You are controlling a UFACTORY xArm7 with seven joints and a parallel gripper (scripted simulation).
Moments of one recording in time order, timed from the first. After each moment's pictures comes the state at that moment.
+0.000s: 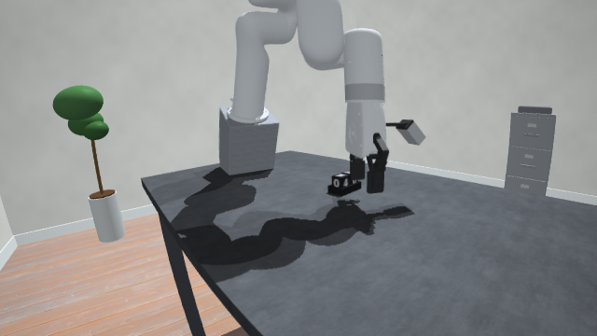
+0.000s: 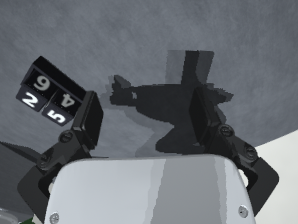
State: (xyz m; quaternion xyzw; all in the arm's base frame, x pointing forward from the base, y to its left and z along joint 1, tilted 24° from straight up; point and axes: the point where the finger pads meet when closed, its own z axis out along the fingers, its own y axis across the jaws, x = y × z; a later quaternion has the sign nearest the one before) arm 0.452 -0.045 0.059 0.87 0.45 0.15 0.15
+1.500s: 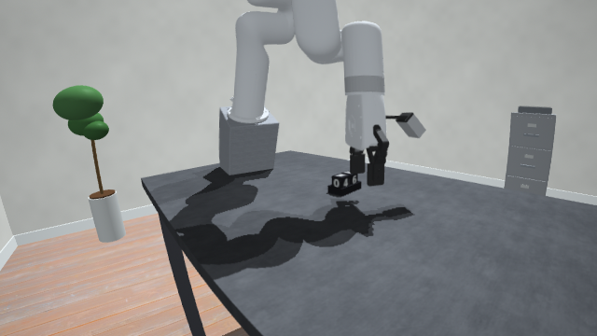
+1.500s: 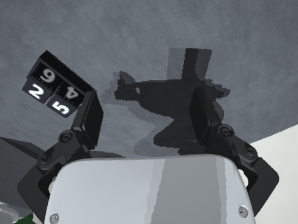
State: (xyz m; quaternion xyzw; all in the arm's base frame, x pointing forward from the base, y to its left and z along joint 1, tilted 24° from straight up) arm 0.447 -0.043 0.072 0.87 0.44 0.15 0.15
